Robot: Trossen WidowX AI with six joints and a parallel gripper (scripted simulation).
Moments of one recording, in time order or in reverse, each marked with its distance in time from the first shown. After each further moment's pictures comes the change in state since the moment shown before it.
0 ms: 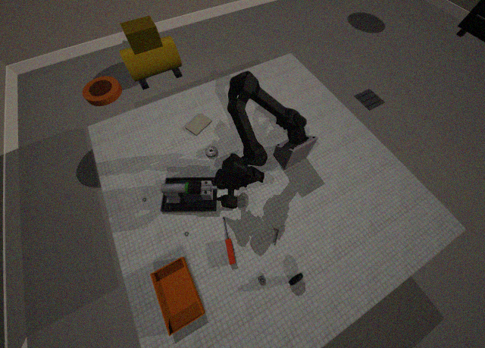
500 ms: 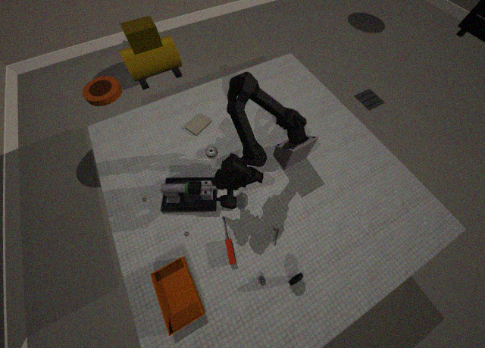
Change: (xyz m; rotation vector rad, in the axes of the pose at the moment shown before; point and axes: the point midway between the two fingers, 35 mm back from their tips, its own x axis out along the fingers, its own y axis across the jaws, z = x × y) arm 0.004 0.000 0.000 0.000 -0.001 0.002
